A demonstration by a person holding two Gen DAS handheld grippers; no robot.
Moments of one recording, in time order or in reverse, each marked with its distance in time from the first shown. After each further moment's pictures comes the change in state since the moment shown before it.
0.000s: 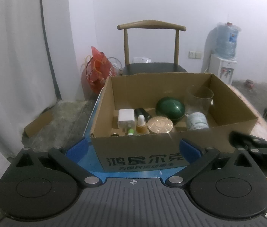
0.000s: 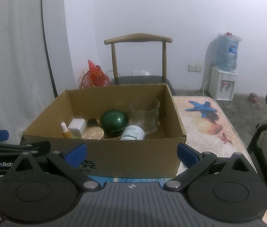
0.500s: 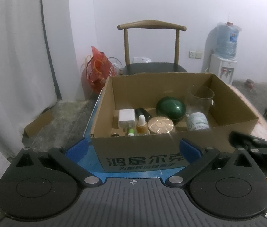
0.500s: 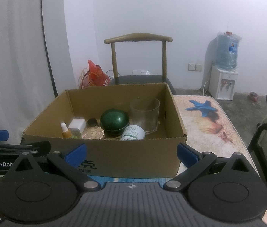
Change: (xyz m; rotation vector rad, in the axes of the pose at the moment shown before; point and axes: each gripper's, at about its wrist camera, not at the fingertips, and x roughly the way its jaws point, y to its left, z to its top) left arm 0.000 0.000 0.000 -0.001 0.001 0.000; right arm 0.001 0.000 0.000 0.003 0.003 0.002
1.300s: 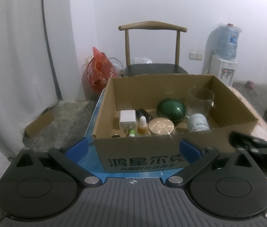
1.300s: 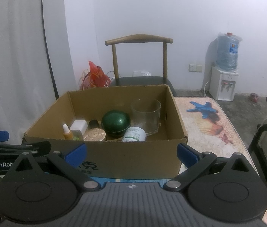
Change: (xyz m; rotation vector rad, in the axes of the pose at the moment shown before) left arm 0.000 -0.003 0.000 -0.007 0.000 0.007; right arm 0.000 0.001 0.001 -0.001 -0.002 0.001
